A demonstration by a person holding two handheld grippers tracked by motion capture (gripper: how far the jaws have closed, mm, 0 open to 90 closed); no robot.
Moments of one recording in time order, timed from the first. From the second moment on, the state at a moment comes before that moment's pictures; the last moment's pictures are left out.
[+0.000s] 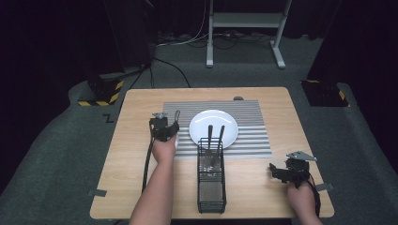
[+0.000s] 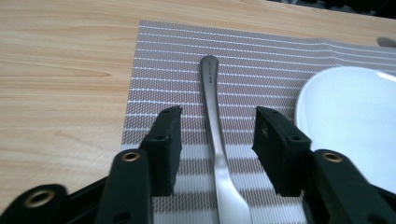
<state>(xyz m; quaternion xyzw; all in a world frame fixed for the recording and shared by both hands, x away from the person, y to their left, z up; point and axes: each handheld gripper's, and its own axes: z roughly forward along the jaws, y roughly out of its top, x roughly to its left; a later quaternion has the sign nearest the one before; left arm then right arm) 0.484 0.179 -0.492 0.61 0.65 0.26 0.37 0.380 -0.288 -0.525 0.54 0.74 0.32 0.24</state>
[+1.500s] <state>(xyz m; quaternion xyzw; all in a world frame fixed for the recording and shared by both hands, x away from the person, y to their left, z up) 0.320 0.254 -0.530 0.71 0.58 0.25 0.30 0.377 -0.286 -0.524 0.52 0.75 0.32 0.25</state>
